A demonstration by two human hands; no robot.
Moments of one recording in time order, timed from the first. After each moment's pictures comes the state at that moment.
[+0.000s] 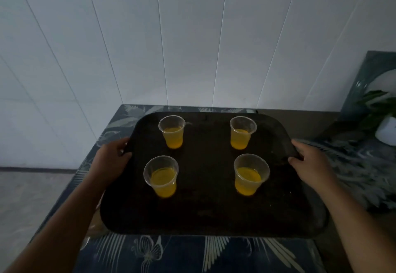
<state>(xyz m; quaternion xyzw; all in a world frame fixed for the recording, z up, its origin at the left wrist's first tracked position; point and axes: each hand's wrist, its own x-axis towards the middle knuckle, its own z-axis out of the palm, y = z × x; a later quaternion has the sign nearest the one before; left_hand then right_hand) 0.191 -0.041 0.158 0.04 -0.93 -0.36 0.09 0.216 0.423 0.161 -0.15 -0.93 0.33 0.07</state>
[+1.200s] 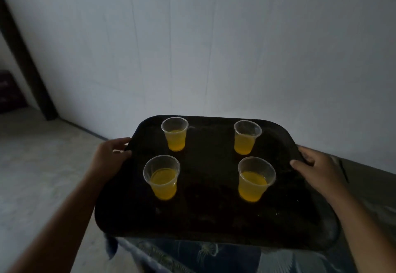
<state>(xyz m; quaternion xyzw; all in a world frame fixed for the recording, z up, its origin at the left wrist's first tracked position) 0.364 -0.209 0.199 0.27 -0.83 -0.43 0.22 0.219 0.242 0.230 0.09 -0.89 0.45 0.02</state>
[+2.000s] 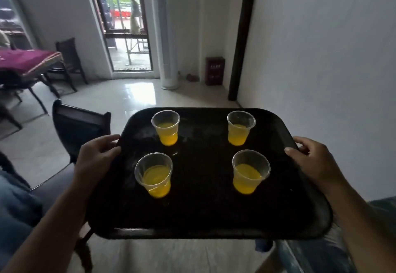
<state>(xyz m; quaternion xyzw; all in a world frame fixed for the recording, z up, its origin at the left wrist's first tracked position) 0.872 -0.385 0.194 0.60 -0.61 -0.27 0.44 0.417 -0.256 0.224 0.48 -0.78 0.39 -0.13</state>
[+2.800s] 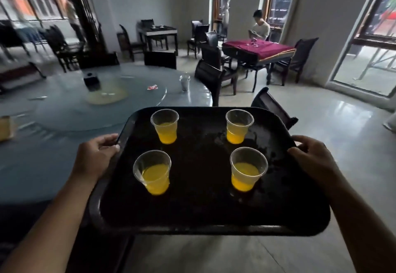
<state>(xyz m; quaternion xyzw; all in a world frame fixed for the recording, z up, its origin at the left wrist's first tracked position) 1.035 -0.111 0.187 0.84 -0.14 0.01 0.53 0.730 -0.485 0.212 0.82 -0.39 0.23 -0.35</state>
